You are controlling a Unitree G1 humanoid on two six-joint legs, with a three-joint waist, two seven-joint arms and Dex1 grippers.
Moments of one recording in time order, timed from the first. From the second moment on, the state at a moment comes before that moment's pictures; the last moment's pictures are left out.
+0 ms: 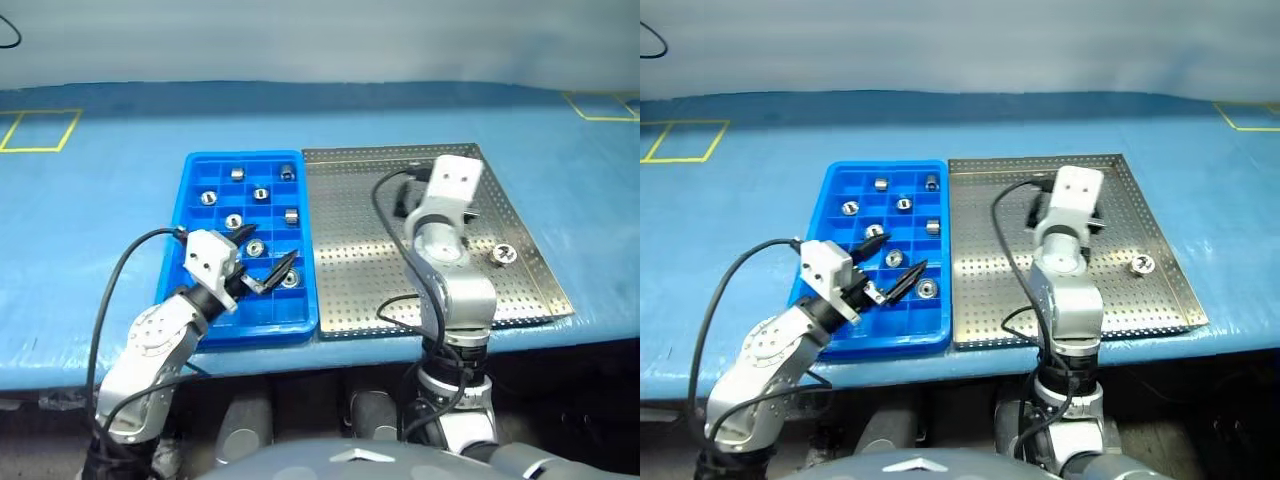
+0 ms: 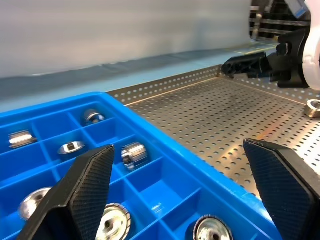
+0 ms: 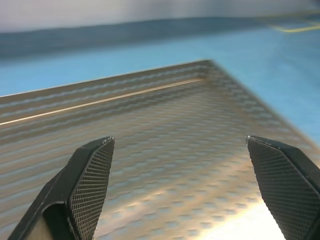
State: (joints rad) left arm 0.06 0.33 -0.07 -0.54 -0.36 0.42 -0.47; right arm -0.41 0.14 -0.14 -0.30 -0.10 0.79 -0.50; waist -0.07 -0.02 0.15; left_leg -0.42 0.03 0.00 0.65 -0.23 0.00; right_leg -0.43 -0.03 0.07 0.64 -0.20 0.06
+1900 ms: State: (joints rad) left arm 0.10 0.31 -0.08 -0.54 -0.37 0.41 -0.44; right arm -0.54 0.14 -0.42 0.21 0.11 0.53 -0.80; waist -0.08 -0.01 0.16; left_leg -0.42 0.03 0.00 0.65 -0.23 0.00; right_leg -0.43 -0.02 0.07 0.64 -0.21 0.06
